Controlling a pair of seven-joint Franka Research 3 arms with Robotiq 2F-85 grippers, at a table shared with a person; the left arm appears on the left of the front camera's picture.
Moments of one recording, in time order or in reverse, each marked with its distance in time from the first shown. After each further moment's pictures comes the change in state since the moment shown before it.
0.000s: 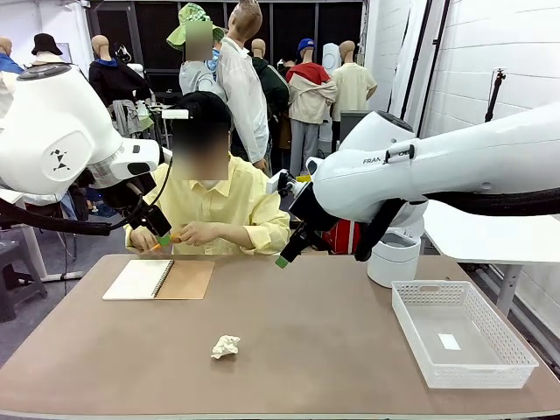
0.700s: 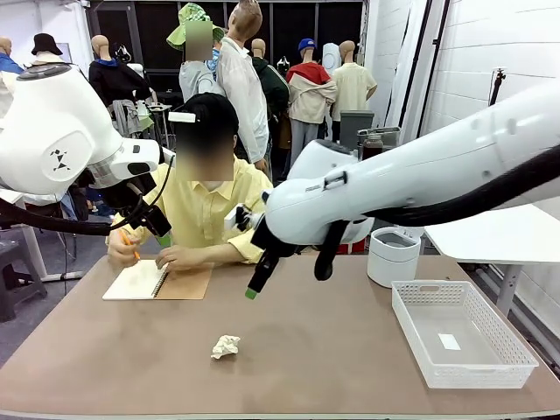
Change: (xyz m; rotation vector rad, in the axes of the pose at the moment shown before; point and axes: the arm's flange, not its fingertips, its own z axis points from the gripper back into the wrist) left arm 0.000 0.000 0.000 0.000 0.000 -0.001; right arm 0.034 0.030 -0.093 0.103 0.118 0.129
